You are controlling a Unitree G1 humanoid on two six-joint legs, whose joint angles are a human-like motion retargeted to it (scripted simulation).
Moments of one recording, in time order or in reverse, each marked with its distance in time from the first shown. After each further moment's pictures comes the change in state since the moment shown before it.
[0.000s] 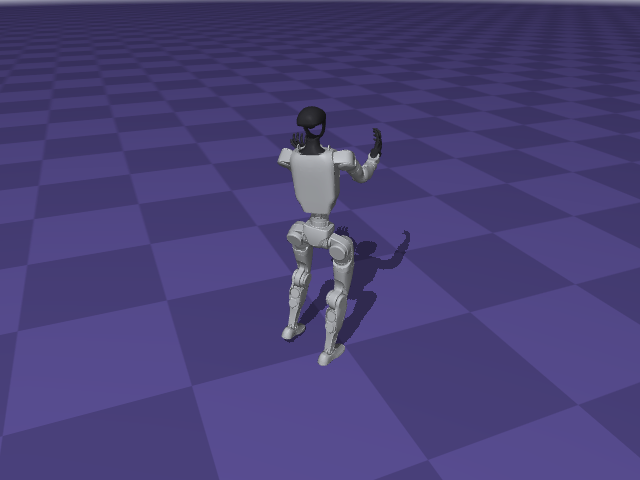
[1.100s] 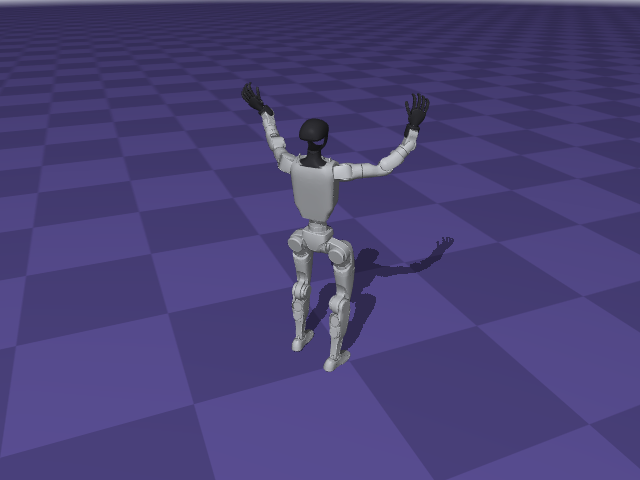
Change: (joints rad) left arm -0.456 1.027 -0.179 0.379 1.319 0.405 0.837; right arm -0.302 -1.085 0.181 0.112 -0.026 -0.171 -0.360; waist 0.055 0.176 -0.116; left_leg 0.214 0.035 0.156 -0.322 -0.055 -0.058; right_leg 0.031 0.019 0.079 0.003 0.025 0.102
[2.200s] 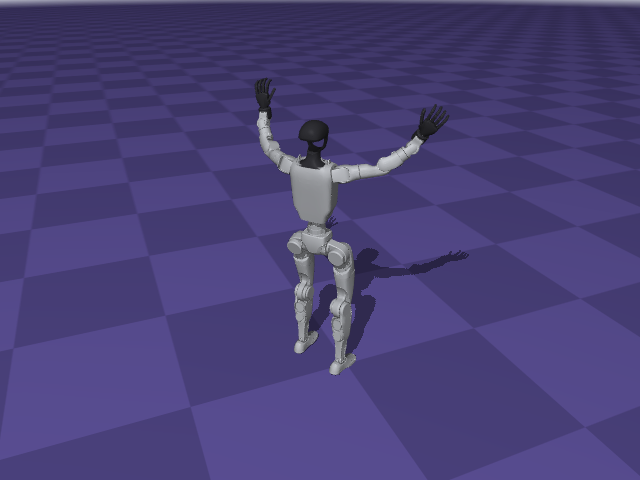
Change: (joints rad) left arm 0.103 0.267 -0.204 -0.161 0.100 -0.272 -0.202; right arm -0.228 -0.134 -0.023 0.234 -0.219 0.262 -0.435; waist -0.092 0.010 0.077; left_leg -0.036 -0.052 -0.111 0.100 -0.094 0.065; right_leg 0.064 -0.040 -0.021 -0.094 0.064 0.002
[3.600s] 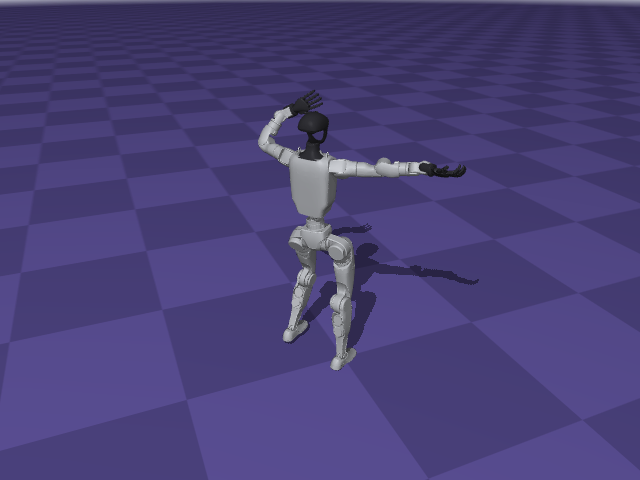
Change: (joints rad) left arm 0.162 0.244 -0.191 -0.954 0.433 -0.006 -0.114; right arm 0.400 -0.048 -0.759 0.425 0.917 -0.049 0.430; waist -0.084 0.068 0.050; left_leg -0.262 0.158 -0.109 0.515 -0.269 -0.118; right_leg -0.010 0.093 0.032 -0.040 0.019 0.049
